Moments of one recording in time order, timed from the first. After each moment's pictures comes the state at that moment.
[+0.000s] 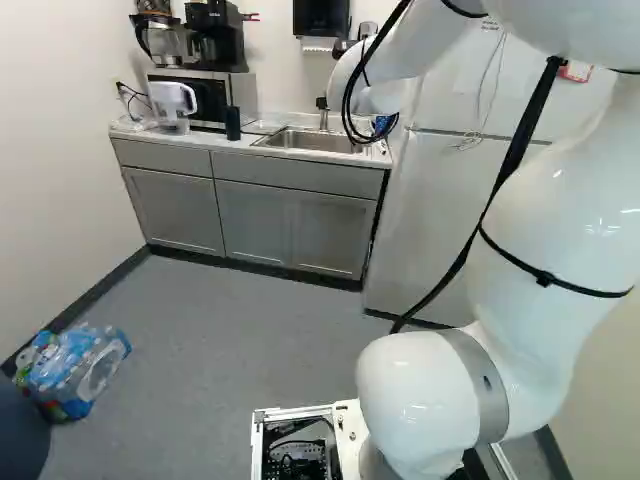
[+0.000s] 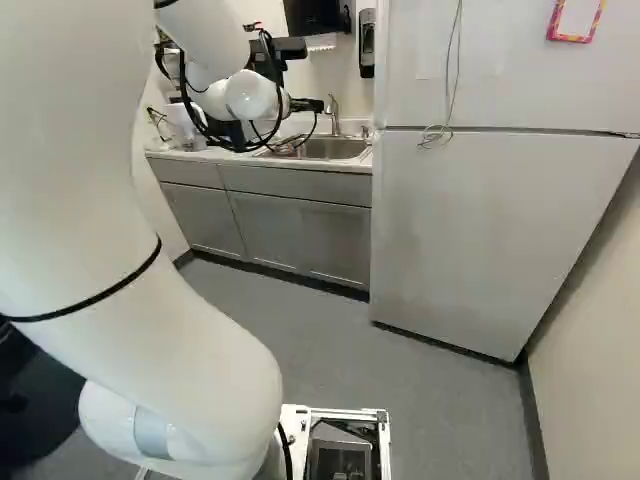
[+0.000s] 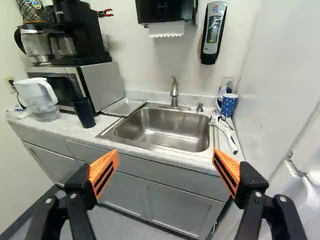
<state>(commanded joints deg) 0.0 -0.4 -57.2 0.0 22.9 0.0</state>
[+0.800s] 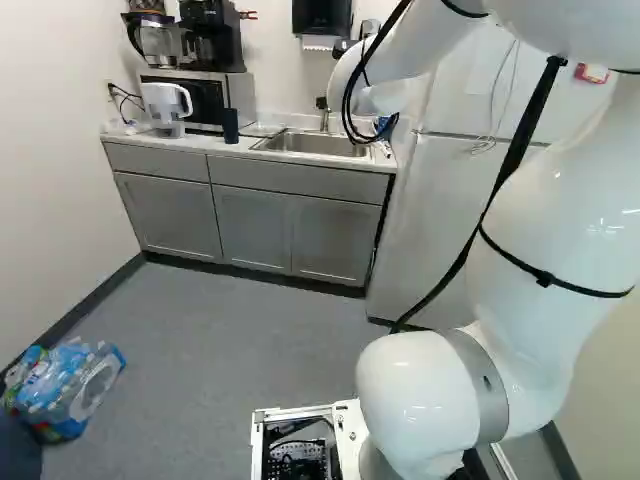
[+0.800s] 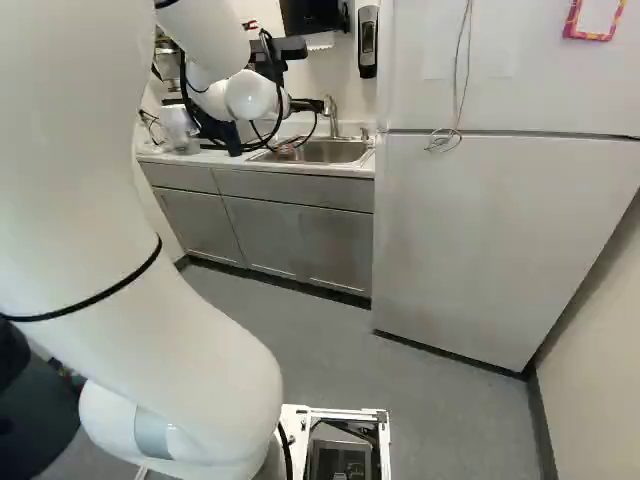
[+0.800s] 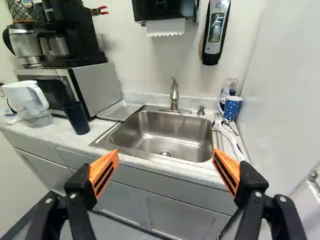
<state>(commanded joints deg) 0.0 -0.4 -57.2 0.0 22.9 0.0</state>
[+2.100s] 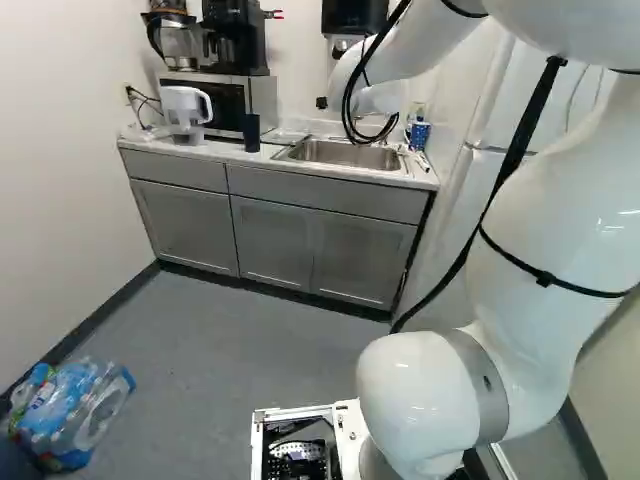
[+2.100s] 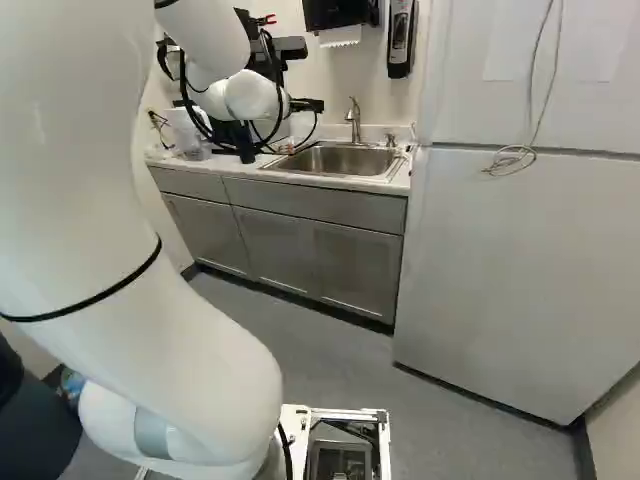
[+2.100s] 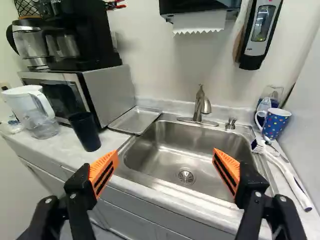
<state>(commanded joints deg) 0.0 -0.4 -57.2 0.0 22.9 0.0</state>
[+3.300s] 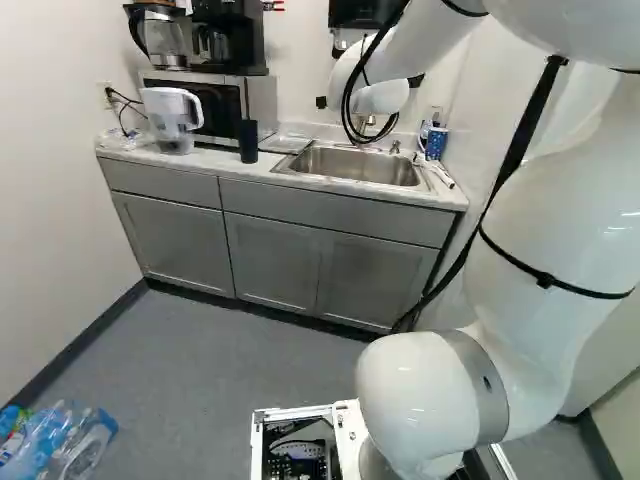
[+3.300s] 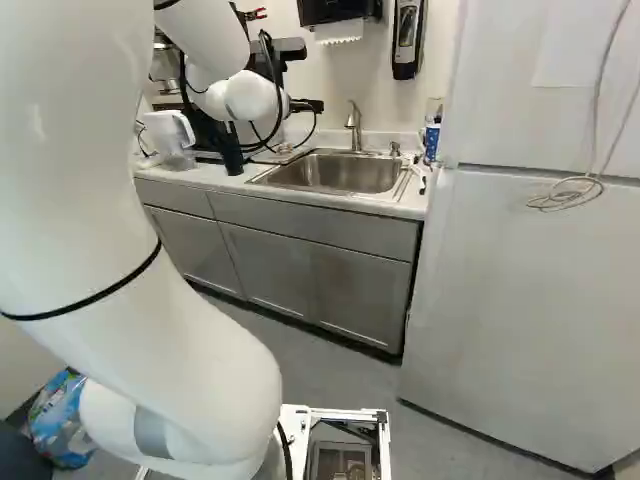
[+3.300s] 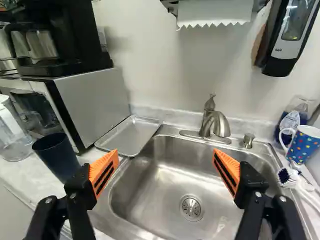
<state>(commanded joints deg) 0.0 -0.4 -57.2 0.0 22.9 0.0</state>
